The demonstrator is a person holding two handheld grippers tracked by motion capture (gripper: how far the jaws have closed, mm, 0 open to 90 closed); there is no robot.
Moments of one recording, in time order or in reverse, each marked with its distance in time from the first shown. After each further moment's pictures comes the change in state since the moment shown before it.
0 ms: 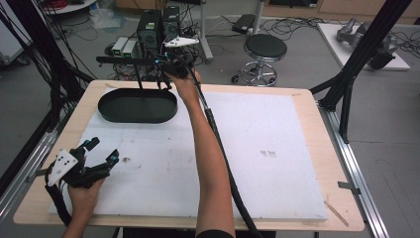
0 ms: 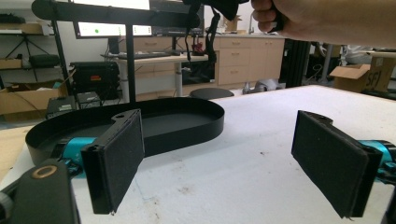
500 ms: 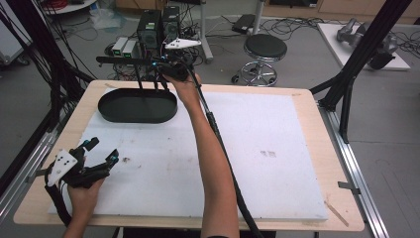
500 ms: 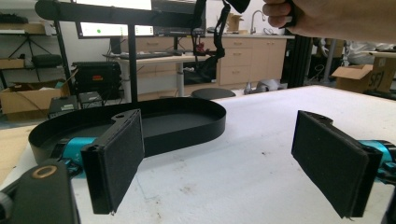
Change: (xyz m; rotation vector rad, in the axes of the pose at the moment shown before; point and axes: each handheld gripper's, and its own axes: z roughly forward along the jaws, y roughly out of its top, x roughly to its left) left arm 0.000 0.000 0.000 -0.001 0.008 0.001; right arm 0.012 0.002 -0.013 -0.036 0.096 0.018
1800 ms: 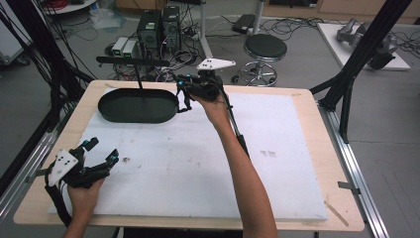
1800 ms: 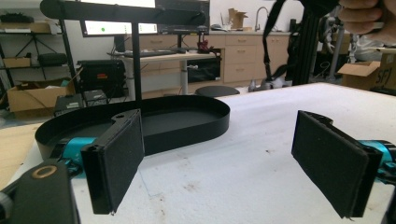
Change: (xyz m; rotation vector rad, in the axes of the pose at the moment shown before) left arm 0.000 0.000 0.000 0.012 0.018 0.010; right arm 0.007 -0.035 -0.097 -0.008 0.041 0.002
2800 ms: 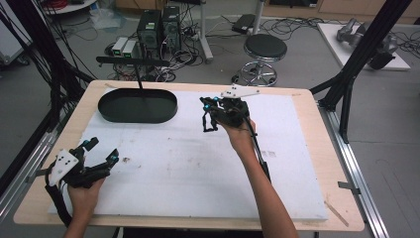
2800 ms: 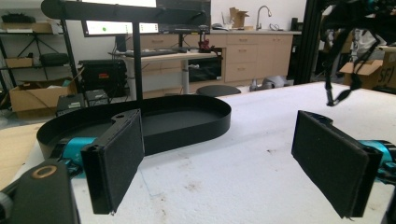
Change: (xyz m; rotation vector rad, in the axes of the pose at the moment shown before) left arm -0.001 0.000 0.001 0.003 0.004 0.003; right arm 0.023 -0.047 -0.077 0.103 -0.188 -0.028
